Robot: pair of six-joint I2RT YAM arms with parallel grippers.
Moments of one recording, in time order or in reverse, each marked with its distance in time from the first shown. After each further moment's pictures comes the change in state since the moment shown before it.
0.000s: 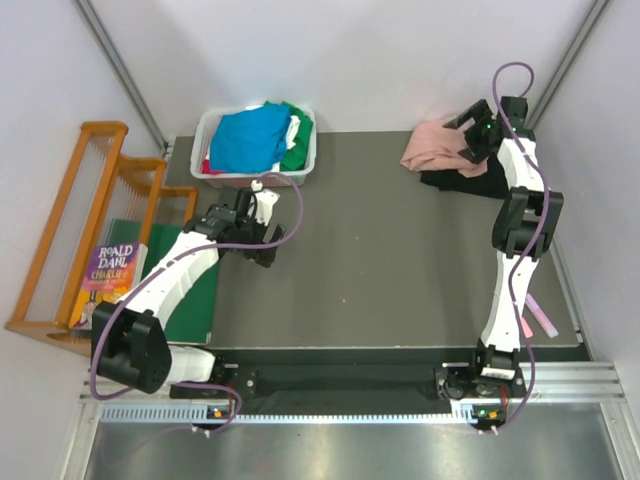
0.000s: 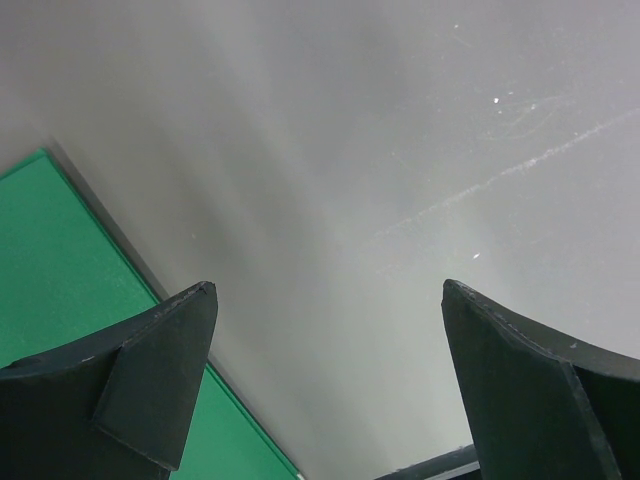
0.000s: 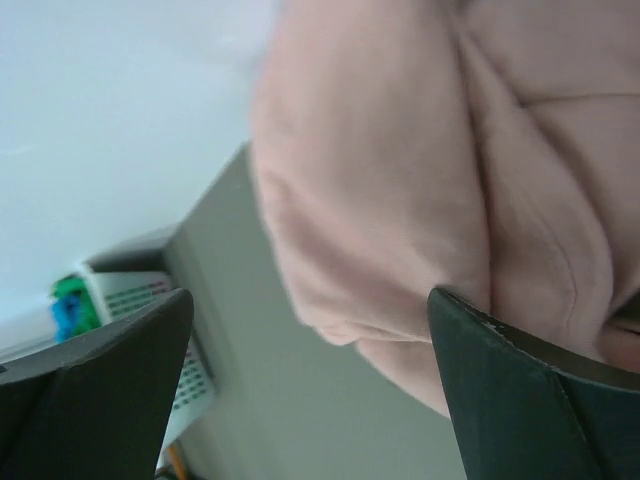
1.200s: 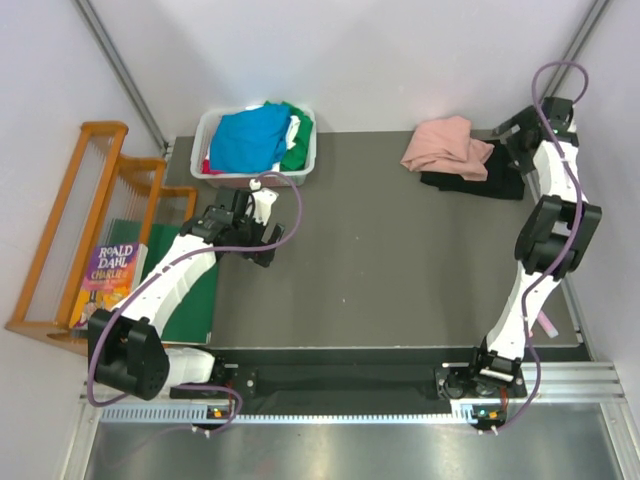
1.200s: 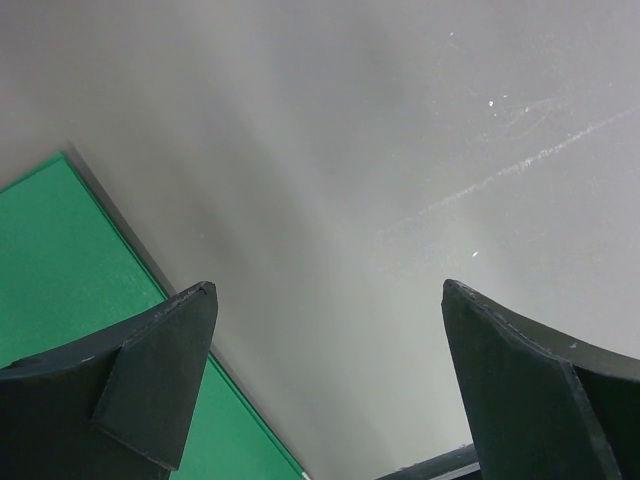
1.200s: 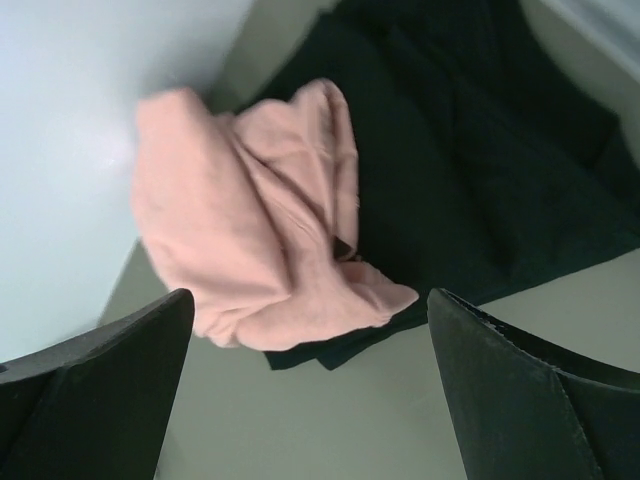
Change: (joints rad) left arm 0.000 -0.035 0.001 -0.007 0.004 0.010; right arm -0.131 -0.284 -0.247 -0.117 0.301 -0.094
